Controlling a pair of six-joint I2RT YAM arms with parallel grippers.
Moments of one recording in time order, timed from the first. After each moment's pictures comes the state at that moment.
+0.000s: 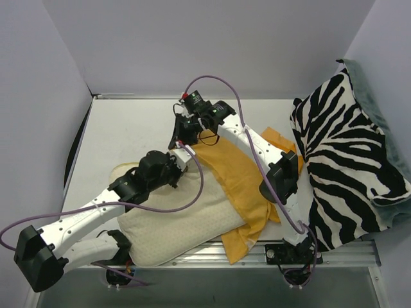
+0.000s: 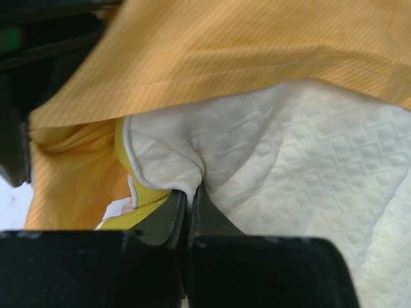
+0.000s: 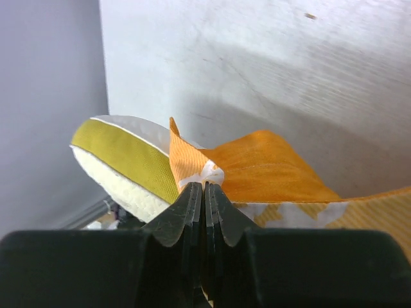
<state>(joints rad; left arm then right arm) -0.81 1.05 0.79 -0.21 -0.01 0.13 0.76 2.14 2.17 -0.94 -0.37 0.76</state>
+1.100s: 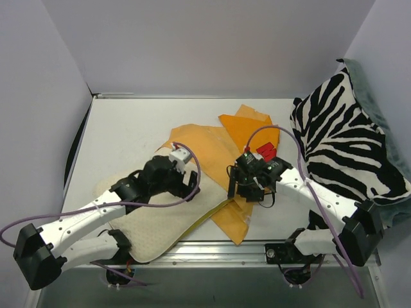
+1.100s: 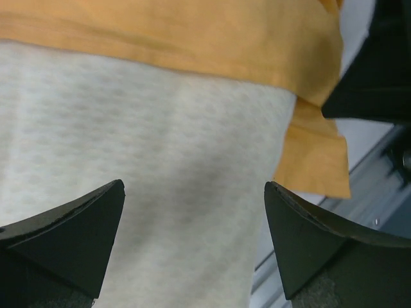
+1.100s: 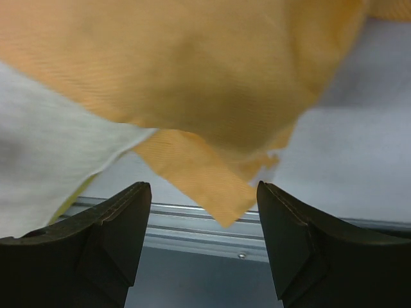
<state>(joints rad) -0.79 1.01 0.76 -0.31 0.02 -0.31 0.74 1.28 0.97 -0.87 0.01 0.82</state>
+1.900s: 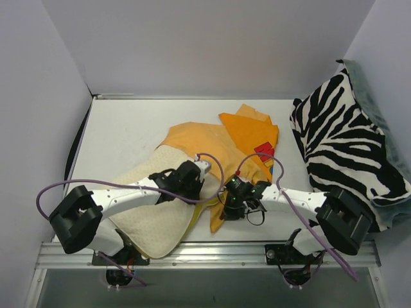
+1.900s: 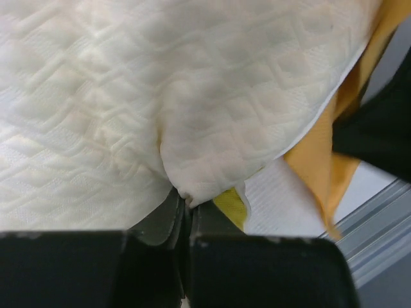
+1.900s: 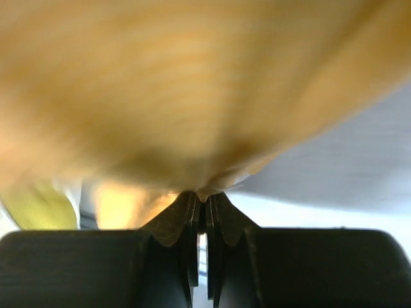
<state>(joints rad) -0.96 1.43 0.82 -0.35 -0.03 -0.35 0.86 1.36 0.56 -0.38 -0.12 1.14</state>
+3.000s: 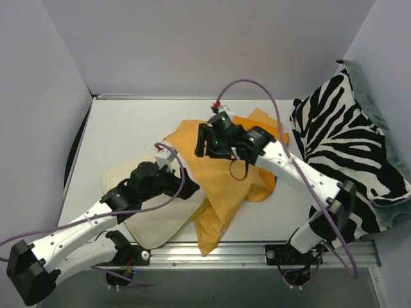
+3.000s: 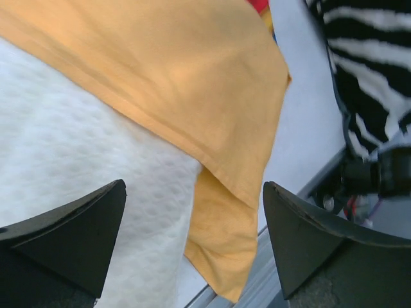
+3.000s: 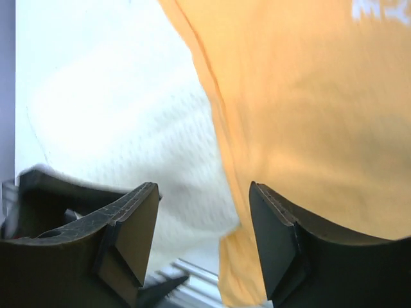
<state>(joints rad) -0.79 0.93 0.60 -0.12 0.12 -0.56 0.86 1.47 1.44 -0.79 0.14 0.72</state>
